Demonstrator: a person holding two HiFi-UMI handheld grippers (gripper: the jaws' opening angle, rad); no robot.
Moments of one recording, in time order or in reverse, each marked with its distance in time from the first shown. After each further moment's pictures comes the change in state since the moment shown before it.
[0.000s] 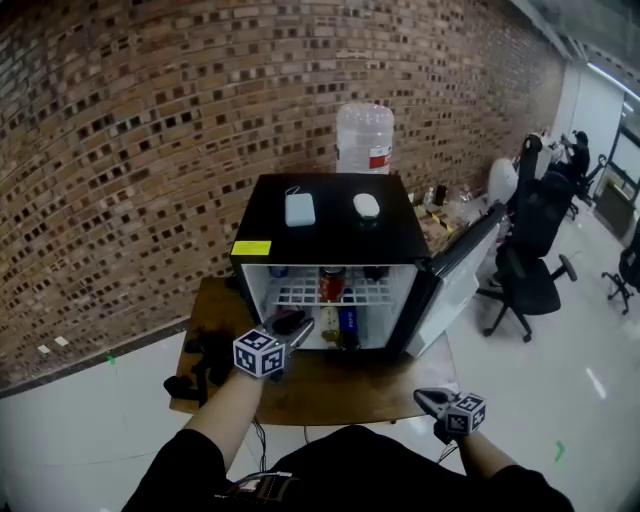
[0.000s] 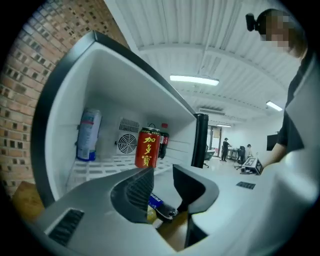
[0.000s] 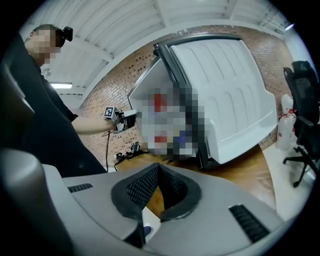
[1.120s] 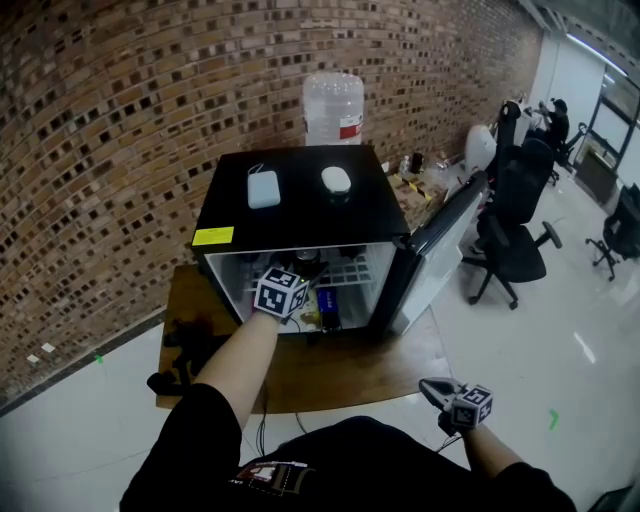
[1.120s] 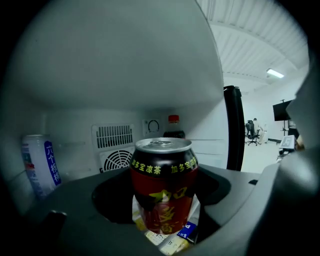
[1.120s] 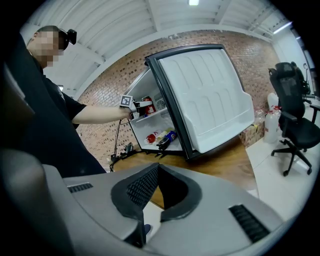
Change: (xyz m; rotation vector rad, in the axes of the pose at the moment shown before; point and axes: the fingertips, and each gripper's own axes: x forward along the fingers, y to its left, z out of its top) left arm 0.138 0.027 0.044 0.223 0.111 0.103; right arm -0.053 -0.023 -0.026 0.064 -0.012 -0.106
